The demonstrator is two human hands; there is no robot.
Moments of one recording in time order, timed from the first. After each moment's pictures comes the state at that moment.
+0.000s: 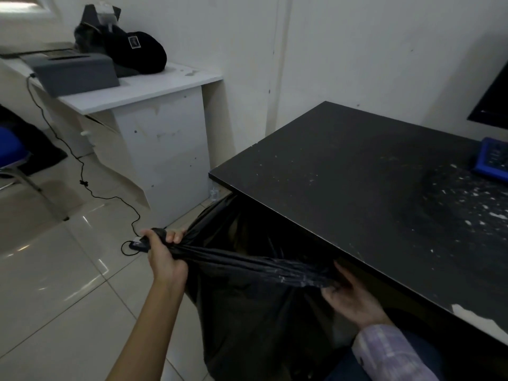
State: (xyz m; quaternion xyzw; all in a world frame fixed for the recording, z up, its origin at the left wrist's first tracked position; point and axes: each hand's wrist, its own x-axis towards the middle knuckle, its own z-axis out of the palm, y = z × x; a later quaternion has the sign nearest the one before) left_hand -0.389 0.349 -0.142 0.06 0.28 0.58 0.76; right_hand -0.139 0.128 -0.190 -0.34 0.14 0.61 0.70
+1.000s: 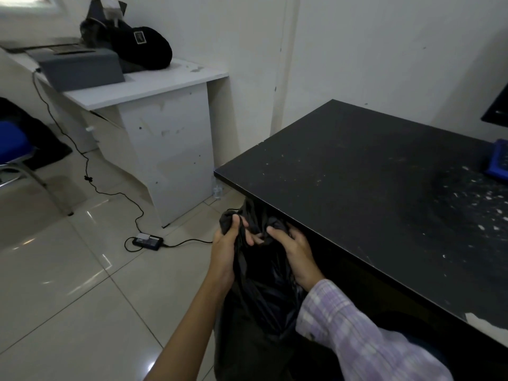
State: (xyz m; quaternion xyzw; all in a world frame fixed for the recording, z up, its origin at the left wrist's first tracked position) left_hand -0.331 0.296 -0.129 0.40 0.26 0.42 0.77; right_hand -0.223 0.221 -0.127 -0.55 -0.29 0.43 0.65
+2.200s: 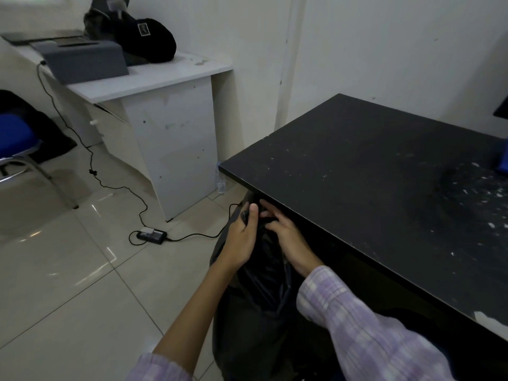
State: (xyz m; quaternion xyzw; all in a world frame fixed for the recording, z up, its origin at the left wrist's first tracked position) left_hand -0.323 0.309 -0.132 0.70 0.35 0.29 0.55; right_hand -0.221 0.247 -0.123 -0.61 -0.36 0.42 0.56
